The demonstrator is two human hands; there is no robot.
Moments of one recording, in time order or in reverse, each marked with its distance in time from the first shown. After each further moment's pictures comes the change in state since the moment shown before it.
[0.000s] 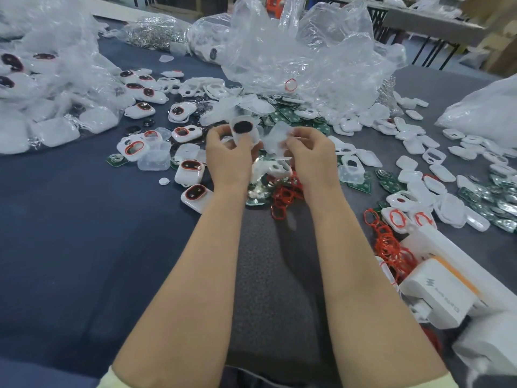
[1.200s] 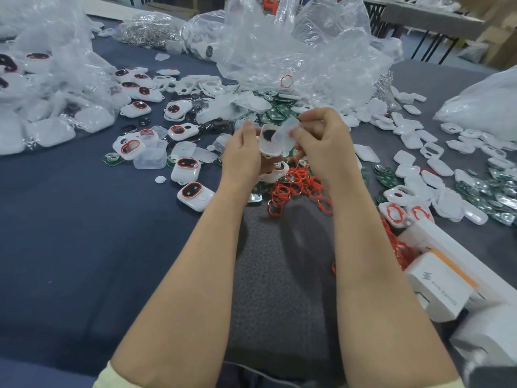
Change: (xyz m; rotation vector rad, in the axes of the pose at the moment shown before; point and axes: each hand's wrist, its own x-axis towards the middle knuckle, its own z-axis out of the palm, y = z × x) left_hand -0.007 -0.001 0.009 0.197 -0.249 -0.087; right_hand 0.001 -0.017 -0.025 -0.134 -0.081 -0.167
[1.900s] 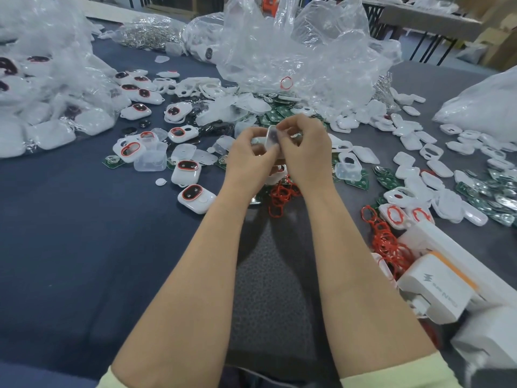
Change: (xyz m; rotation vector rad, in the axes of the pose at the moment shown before) left_hand -0.004 -0.006 0.001 0.061 -0.147 0.099; right_hand 0.008 0.016 0.027 -0.358 0.131 -0.184
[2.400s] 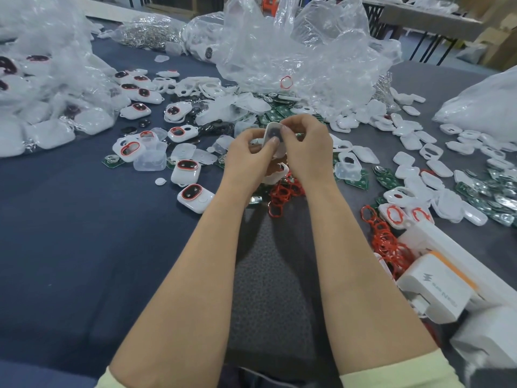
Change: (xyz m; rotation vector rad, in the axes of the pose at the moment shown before) left_hand 0.001 0.001 -0.004 -0.051 0.005 -0.041; right_hand 0.004 -0.004 -0.001 0.070 -0.004 0.085
